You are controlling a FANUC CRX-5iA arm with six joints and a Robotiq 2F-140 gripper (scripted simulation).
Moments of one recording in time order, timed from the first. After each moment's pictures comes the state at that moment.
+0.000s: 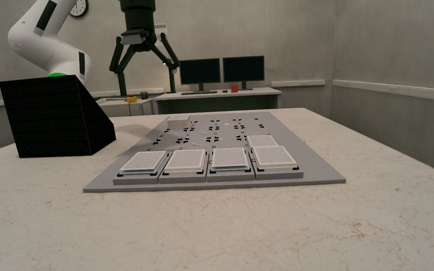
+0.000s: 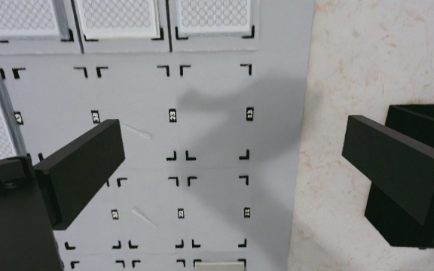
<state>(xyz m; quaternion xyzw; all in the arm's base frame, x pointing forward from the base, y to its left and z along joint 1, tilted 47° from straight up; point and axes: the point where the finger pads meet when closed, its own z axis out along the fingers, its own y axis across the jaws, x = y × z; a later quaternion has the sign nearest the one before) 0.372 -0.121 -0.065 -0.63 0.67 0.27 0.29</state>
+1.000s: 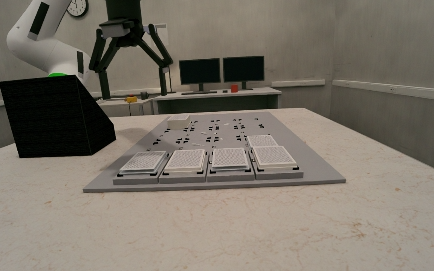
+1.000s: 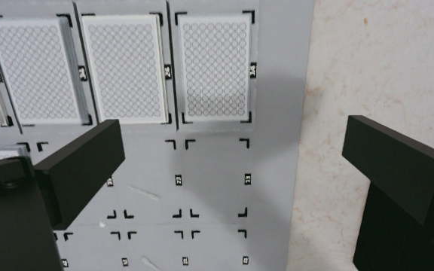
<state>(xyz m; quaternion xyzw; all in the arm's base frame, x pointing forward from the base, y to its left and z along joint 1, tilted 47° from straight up) 0.368 -0.195 -0.138 -0.63 0.67 0.27 0.29</state>
